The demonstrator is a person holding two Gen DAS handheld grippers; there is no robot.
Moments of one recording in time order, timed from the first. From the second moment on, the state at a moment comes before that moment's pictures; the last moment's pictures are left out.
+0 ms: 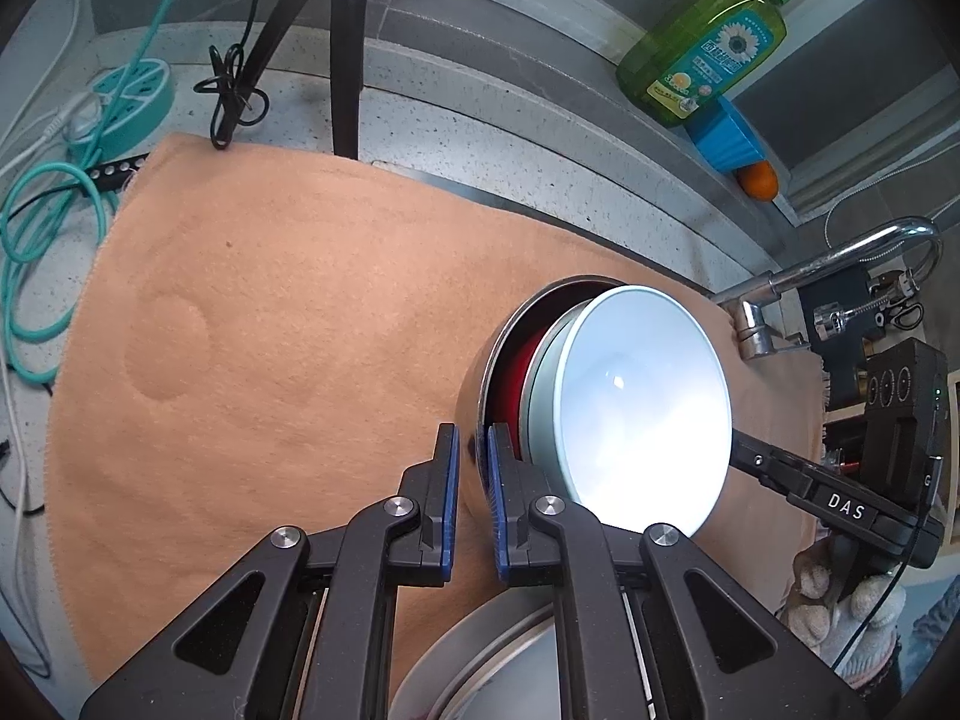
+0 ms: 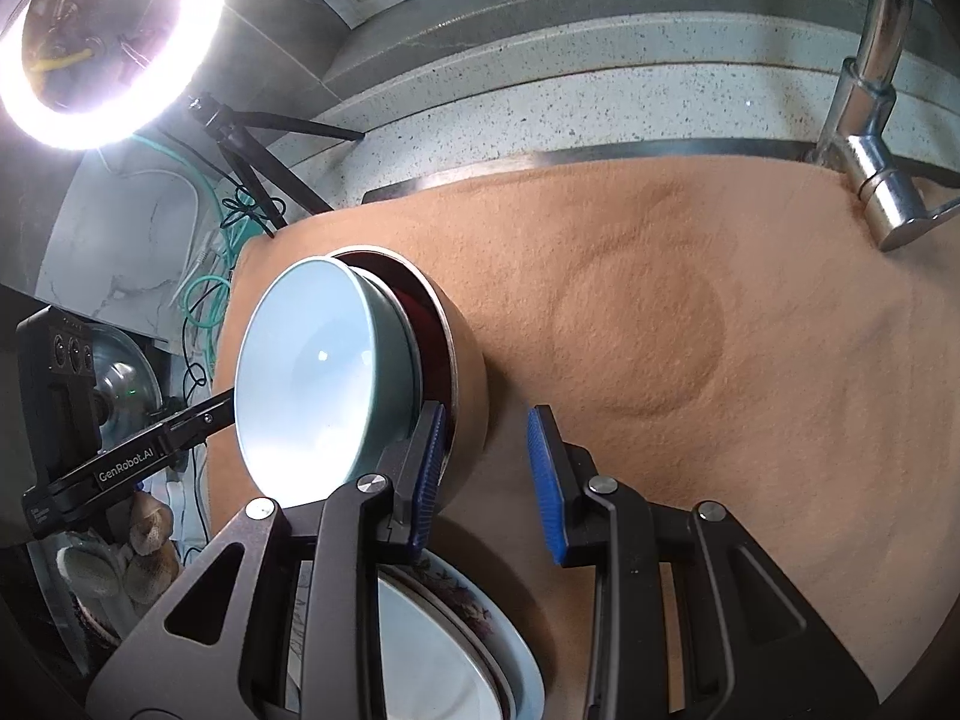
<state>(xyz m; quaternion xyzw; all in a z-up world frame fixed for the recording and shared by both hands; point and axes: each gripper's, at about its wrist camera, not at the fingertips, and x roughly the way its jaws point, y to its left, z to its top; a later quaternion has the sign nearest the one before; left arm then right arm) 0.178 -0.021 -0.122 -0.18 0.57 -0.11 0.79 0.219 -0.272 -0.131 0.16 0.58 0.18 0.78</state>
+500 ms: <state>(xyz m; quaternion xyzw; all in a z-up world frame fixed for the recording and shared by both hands) 0.180 -0.022 -0.125 -0.18 0.57 -0.11 0.79 0.225 -0.266 -0.139 0.19 0.59 0.19 0.77</state>
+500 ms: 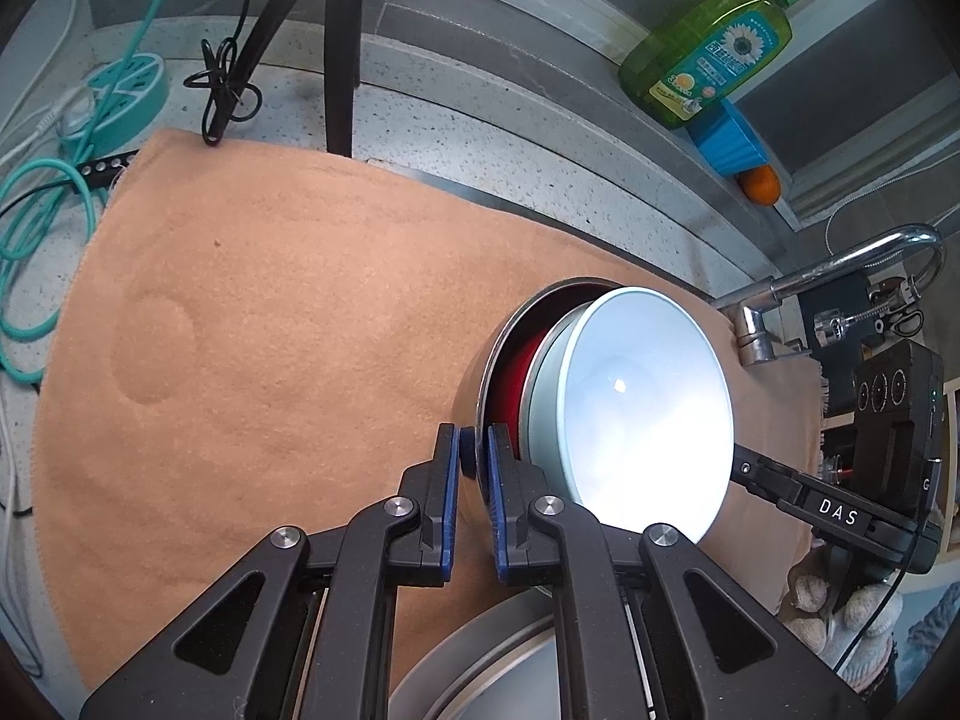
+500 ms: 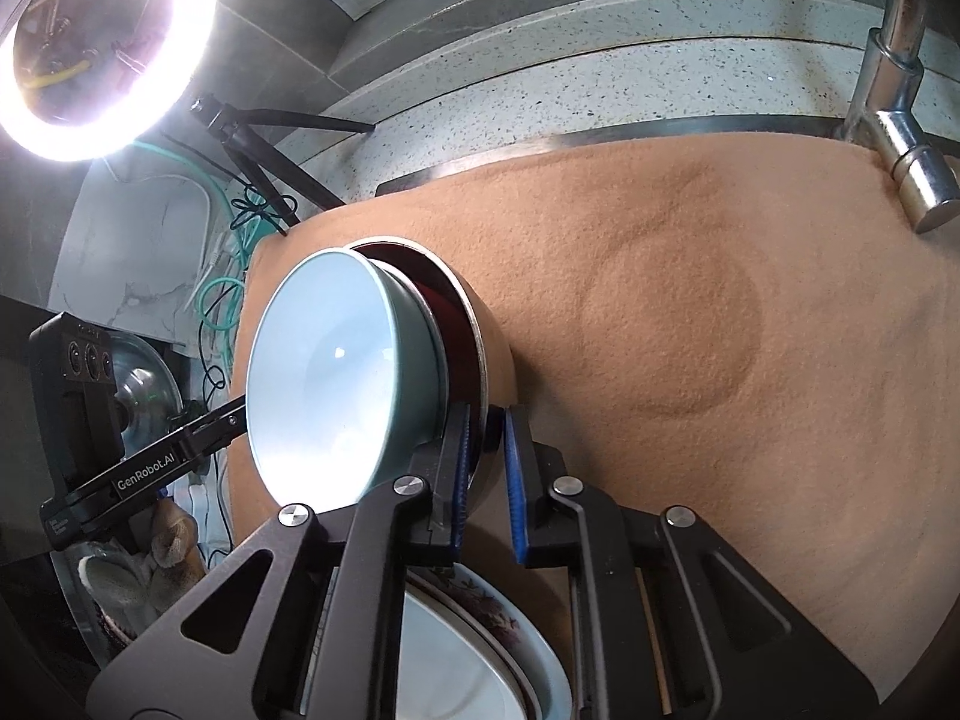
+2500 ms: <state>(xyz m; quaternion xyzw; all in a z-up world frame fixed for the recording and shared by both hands) 0.041 -0.037 -0.081 -0.16 0.55 -0.14 0.80 0.077 -0.277 -0.091 0.17 0.57 0.21 0.78</state>
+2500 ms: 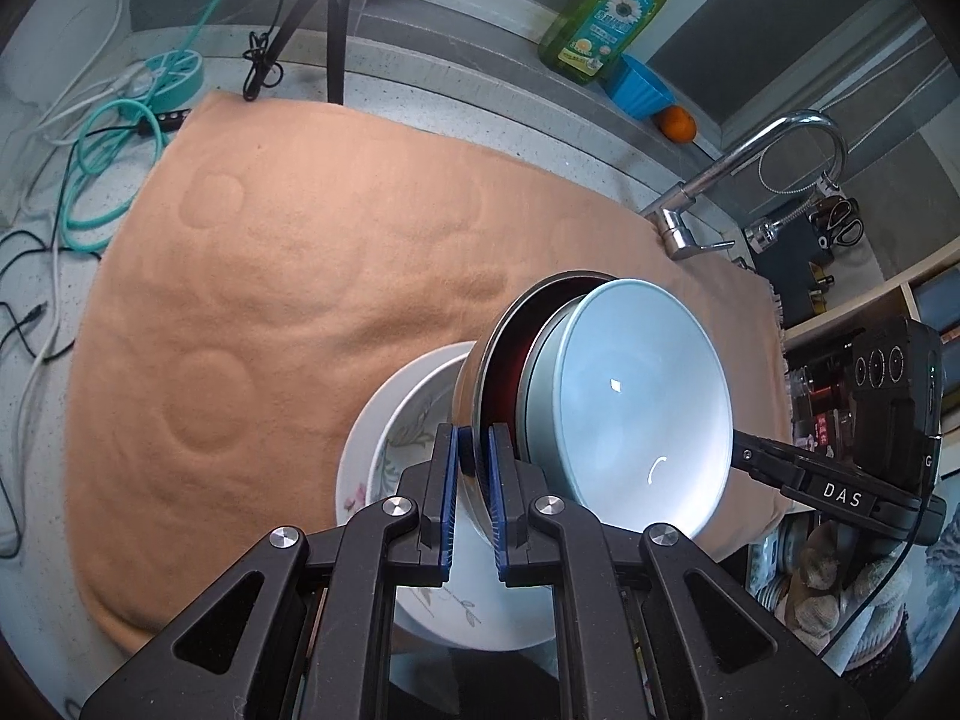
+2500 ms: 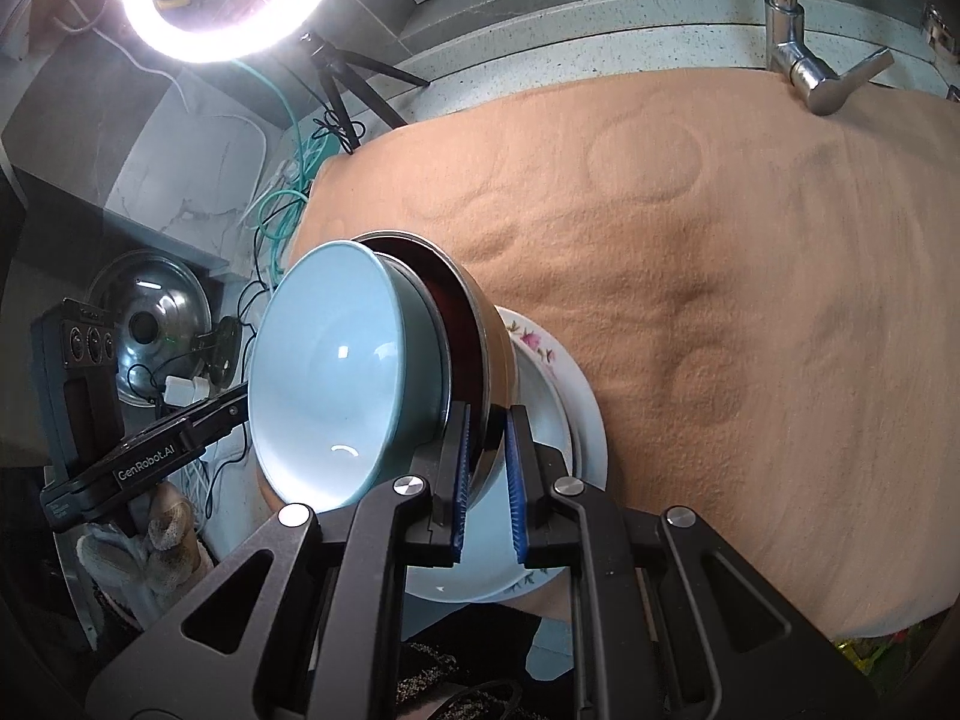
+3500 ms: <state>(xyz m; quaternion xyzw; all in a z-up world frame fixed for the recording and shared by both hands) 0.016 -0.036 -0.096 -0.16 0.57 -0.14 0.80 0.053 -0.269 -0.107 0.15 0.58 0.21 0.77</state>
